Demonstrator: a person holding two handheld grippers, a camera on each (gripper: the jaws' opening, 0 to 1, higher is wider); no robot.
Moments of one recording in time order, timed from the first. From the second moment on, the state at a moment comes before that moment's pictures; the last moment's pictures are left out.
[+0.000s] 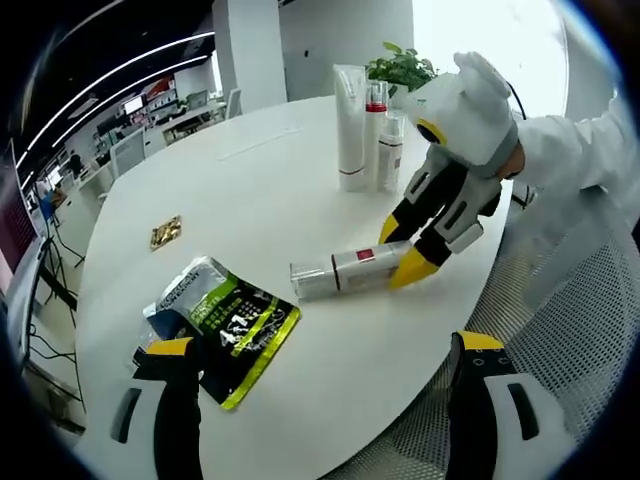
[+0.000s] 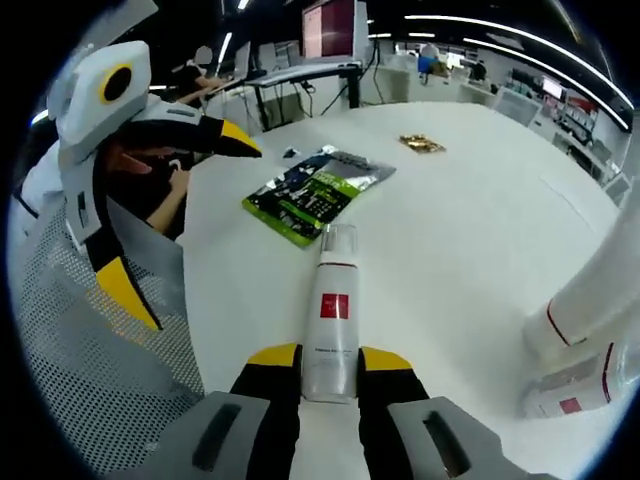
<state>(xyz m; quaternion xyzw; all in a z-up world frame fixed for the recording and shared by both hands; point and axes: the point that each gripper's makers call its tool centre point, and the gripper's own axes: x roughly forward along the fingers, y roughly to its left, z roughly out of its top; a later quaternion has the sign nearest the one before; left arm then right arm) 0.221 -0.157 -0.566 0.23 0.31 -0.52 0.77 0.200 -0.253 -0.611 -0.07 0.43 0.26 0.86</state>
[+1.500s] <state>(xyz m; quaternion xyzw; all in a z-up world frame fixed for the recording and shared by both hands) 0.212 -0.166 -0.561 0.18 0.32 -0.53 0.76 0.181 -0.257 -0.487 0.38 0.25 0.21 0.87</state>
